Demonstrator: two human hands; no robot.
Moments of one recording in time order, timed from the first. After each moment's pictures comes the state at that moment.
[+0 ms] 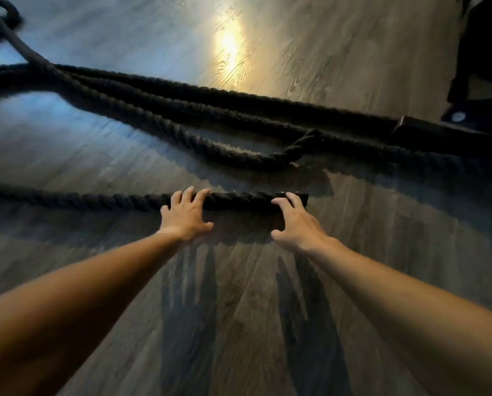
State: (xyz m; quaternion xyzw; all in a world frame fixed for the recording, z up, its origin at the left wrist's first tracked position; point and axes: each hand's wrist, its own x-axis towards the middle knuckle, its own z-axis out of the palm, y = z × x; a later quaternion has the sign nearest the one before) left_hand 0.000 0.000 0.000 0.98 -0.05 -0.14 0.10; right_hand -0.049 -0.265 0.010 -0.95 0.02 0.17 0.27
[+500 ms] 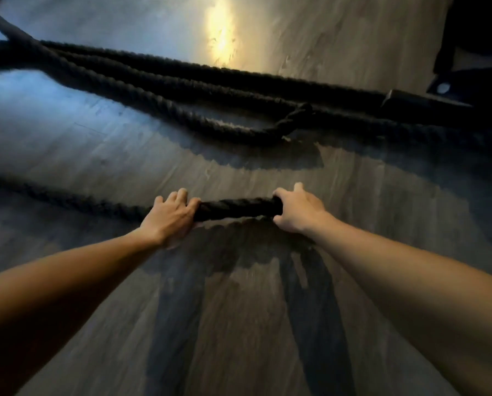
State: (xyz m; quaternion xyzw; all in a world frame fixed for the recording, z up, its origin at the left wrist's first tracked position) left_hand -0.062 0.029 -0.001 0.96 -0.25 -0.10 -0.11; right_hand -0.083 -0.266 0.025 -0.97 0.03 0.21 0.11
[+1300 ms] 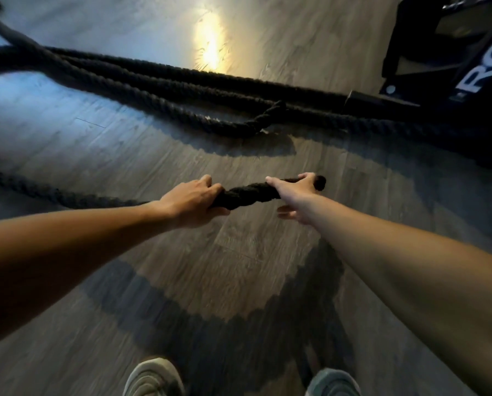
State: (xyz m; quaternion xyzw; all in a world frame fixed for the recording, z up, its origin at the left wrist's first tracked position) left_hand -0.138 -0.041 0.074 0.94 -0.31 -0.13 0.02; right_hand -0.161 -0.286 0.062 -0.71 0.37 0.10 0.59
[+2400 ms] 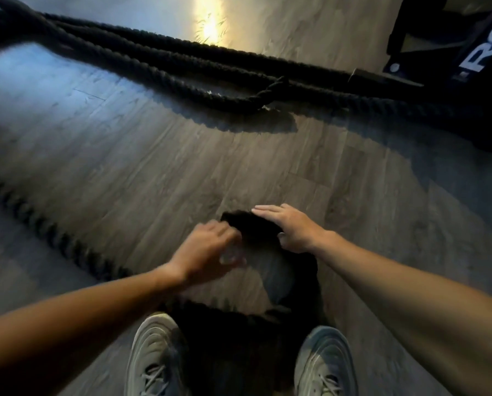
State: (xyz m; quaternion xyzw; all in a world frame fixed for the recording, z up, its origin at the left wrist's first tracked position) left_hand -0.283 -0.037 0.010 0.92 -0.37 -0.06 0.14; right_hand -0.261 -0.294 0.012 -0.94 -0.21 0.21 0.18
